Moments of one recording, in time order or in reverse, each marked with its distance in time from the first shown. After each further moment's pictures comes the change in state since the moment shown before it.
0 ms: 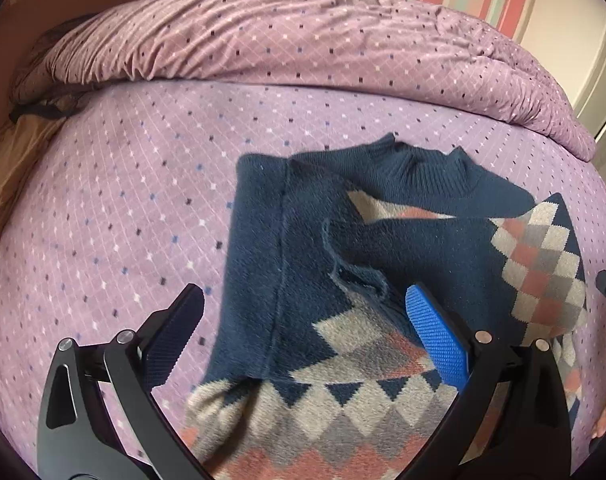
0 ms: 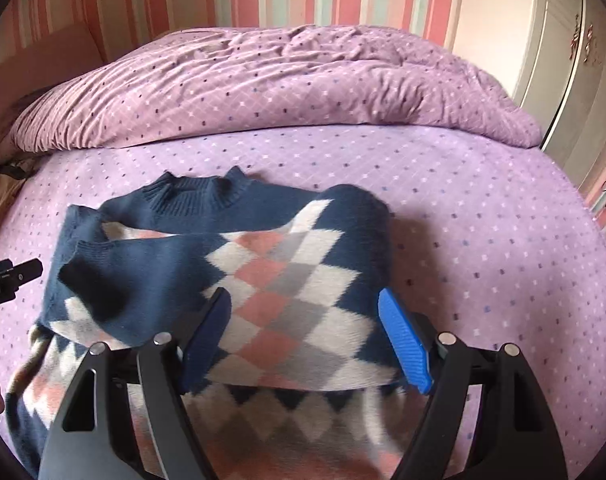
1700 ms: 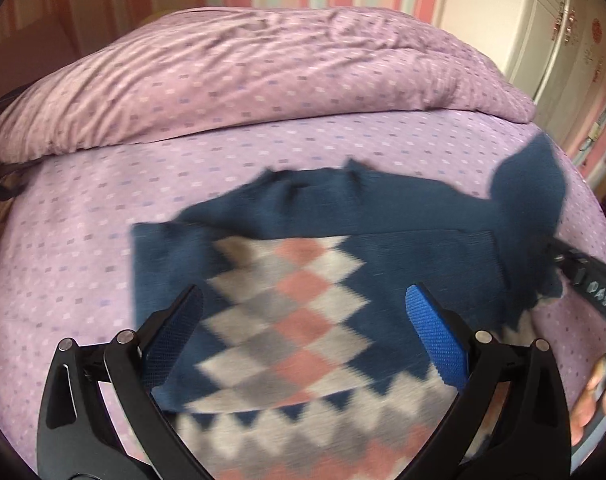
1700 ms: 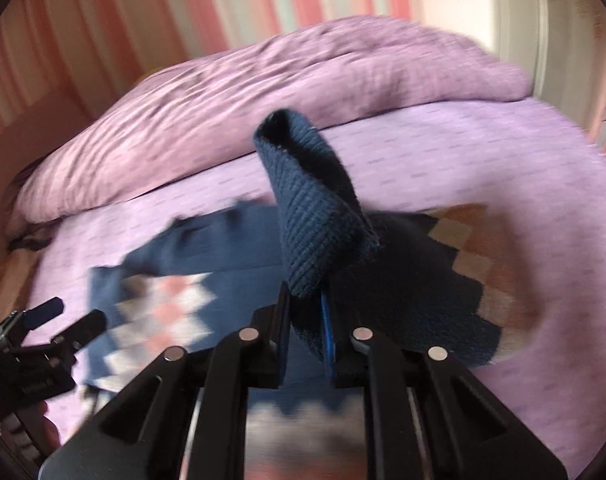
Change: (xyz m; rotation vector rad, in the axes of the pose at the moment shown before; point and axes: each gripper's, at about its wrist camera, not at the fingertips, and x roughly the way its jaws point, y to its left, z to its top) left arm -0.031 -0.080 0.014 0.219 -0.075 -0.130; right arm 0.003 0.000 0.006 0.226 -0.002 0.132
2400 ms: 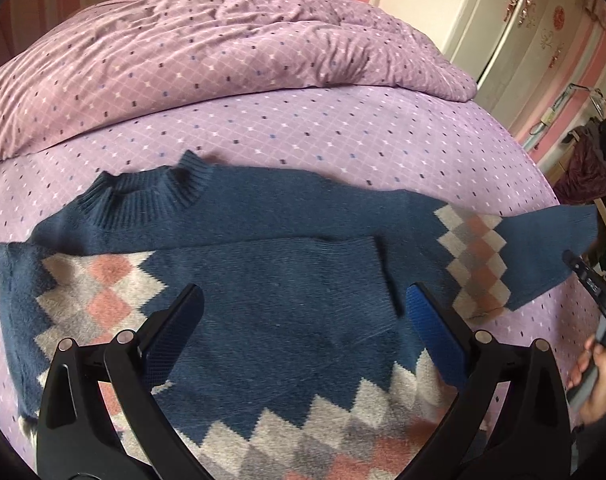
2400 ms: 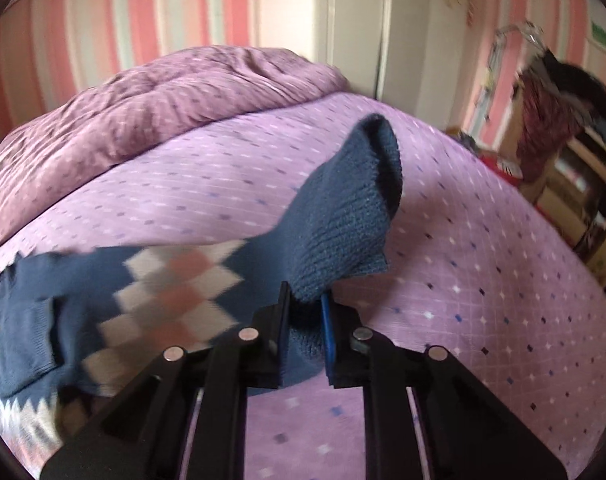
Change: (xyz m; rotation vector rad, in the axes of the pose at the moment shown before) left arm 0.055 -0.151 0.016 0.049 0.050 -0.223; right arm -0.067 -0.302 -0.009 0.142 -0.148 -0.454
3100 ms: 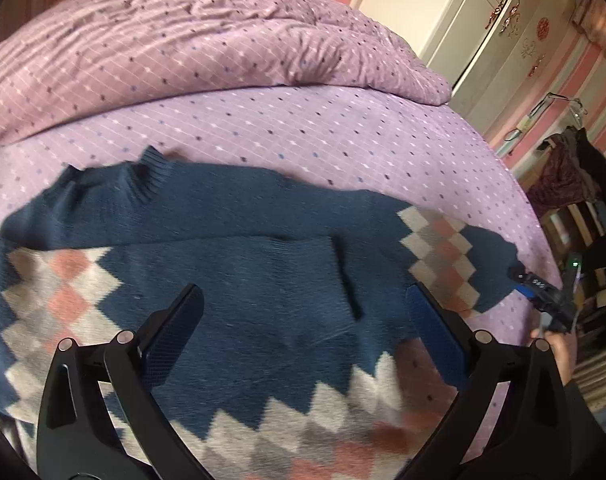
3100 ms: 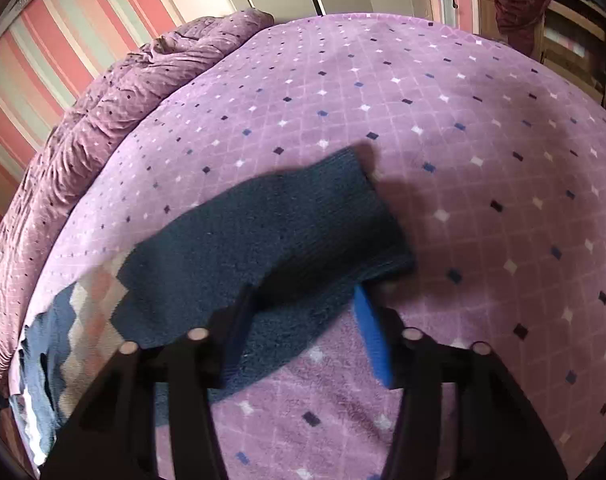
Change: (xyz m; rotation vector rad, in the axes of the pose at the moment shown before) left arm 0.006 -0.020 -0.004 -0.013 0.003 -0.129; right arm 0.115 -0.128 -0.036 0.365 0.187 0.117
